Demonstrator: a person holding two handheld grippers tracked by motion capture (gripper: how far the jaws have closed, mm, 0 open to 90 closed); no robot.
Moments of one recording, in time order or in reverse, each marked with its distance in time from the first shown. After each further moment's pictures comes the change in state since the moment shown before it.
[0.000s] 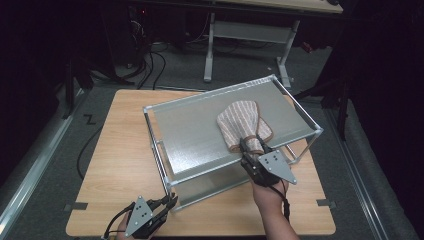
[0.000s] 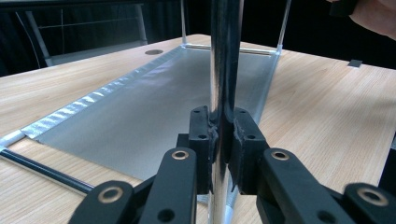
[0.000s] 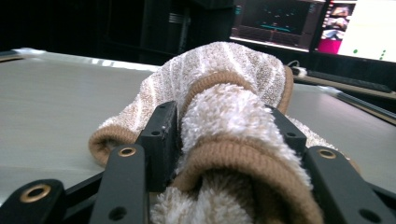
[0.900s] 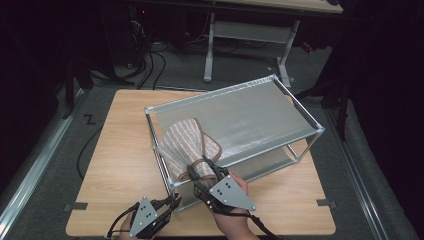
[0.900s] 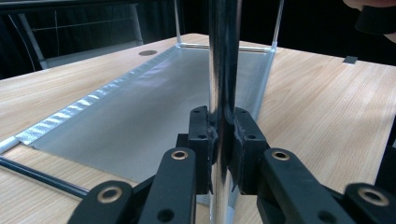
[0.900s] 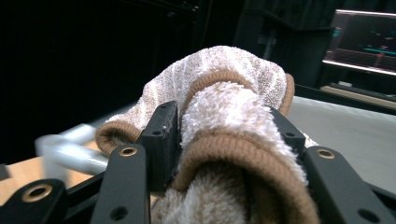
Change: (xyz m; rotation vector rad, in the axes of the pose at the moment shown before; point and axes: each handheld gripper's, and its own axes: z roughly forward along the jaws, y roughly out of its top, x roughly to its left) left arm -0.005 0.002 0.006 0.005 -0.016 0.030; right arm 0.111 0.015 -0.024 -0.073 0.325 -0.027
